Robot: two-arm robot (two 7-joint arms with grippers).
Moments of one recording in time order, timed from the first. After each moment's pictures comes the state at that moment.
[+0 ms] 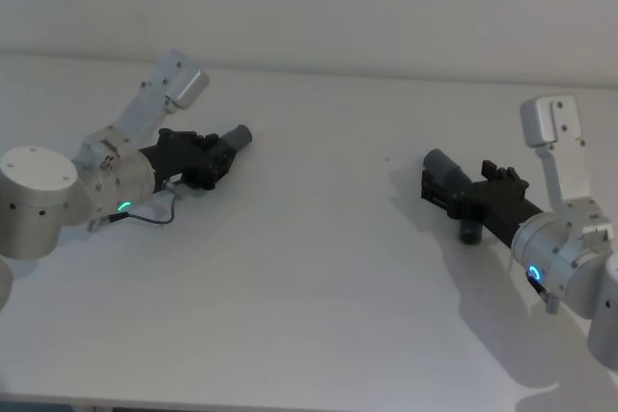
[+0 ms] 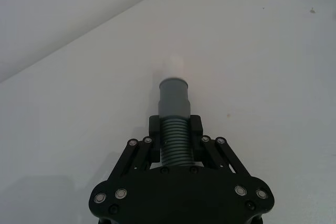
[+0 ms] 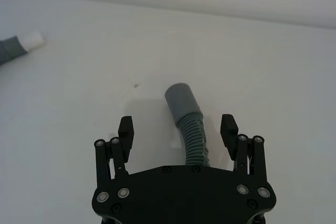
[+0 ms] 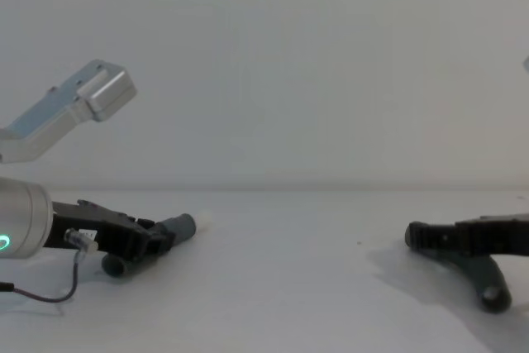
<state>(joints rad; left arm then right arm) -0.43 0.42 0.44 -1.40 -0.23 0.39 -0.38 0.14 0.28 -0.28 -1.68 0.30 0.50 0.08</state>
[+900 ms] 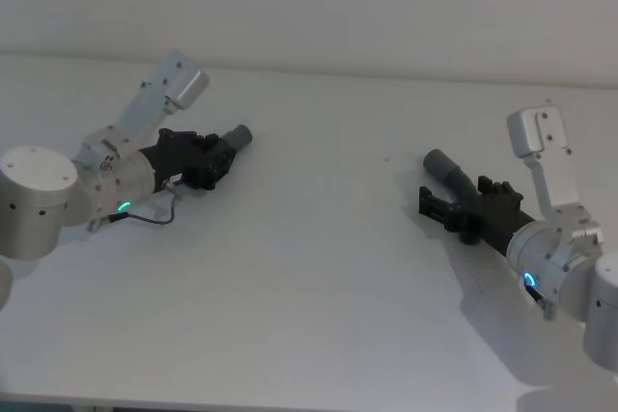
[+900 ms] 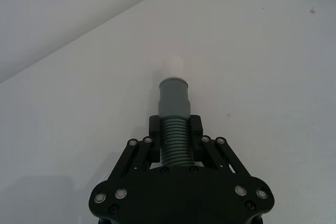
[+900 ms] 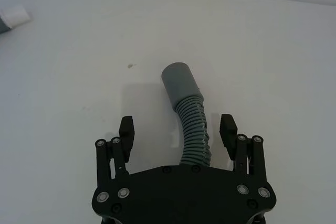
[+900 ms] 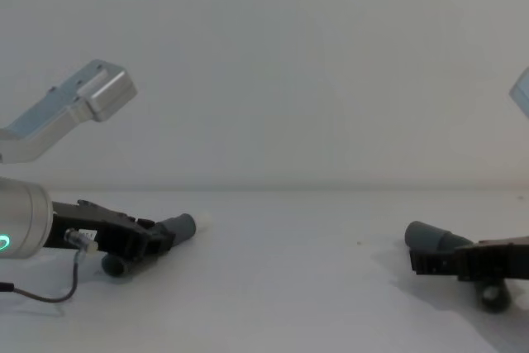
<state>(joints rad) -0.43 0.42 0.44 -1.40 -0.23 0.39 -0.38 0.15 0.28 -0.28 -1.64 0.27 0.54 0.10</state>
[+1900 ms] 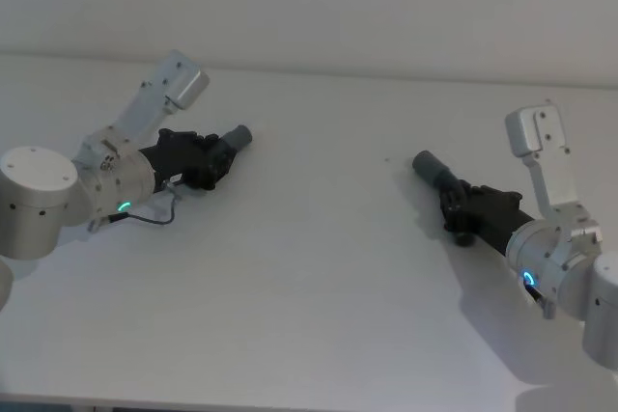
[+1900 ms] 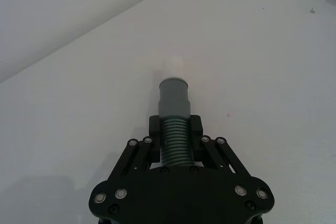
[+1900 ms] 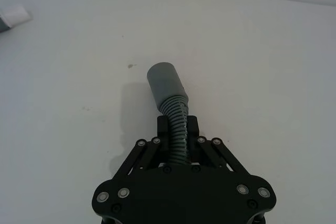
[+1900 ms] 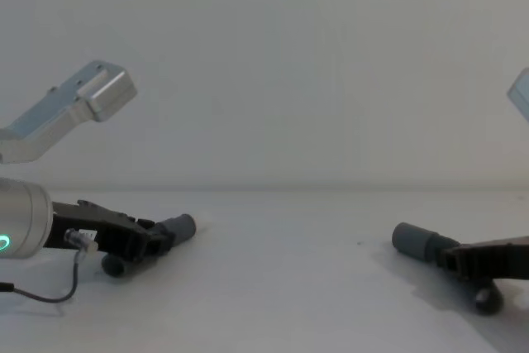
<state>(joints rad) -0.43 0.42 0.44 -1.40 -0.23 0.39 -0.38 0.16 0.27 -0.28 -1.63 0.26 0.55 0.10</state>
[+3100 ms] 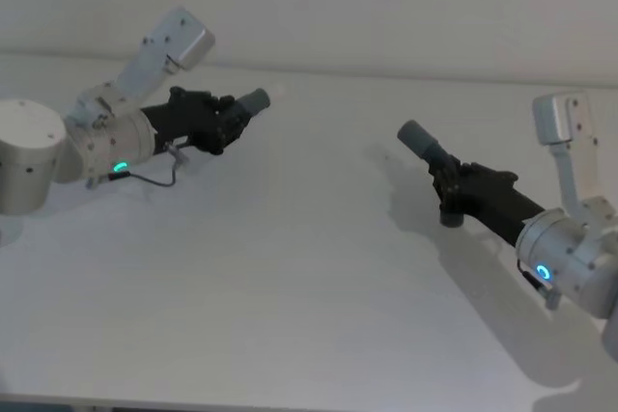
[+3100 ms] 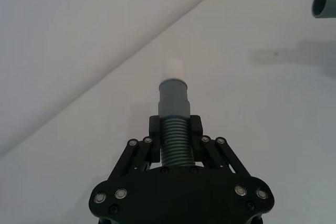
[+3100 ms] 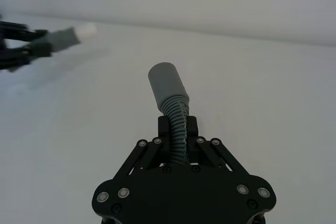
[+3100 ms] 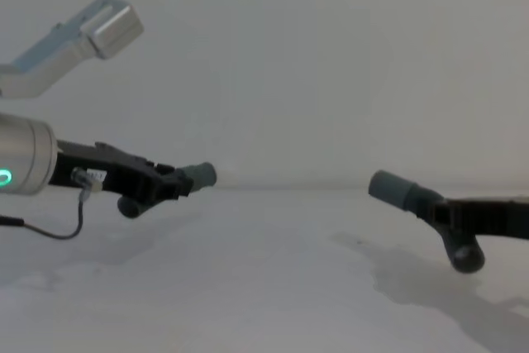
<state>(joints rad) -0.51 0.45 0.45 -1.41 -0.23 0.35 -0.49 0.13 0.29 -0.24 -1.67 0.36 0.42 0.25</state>
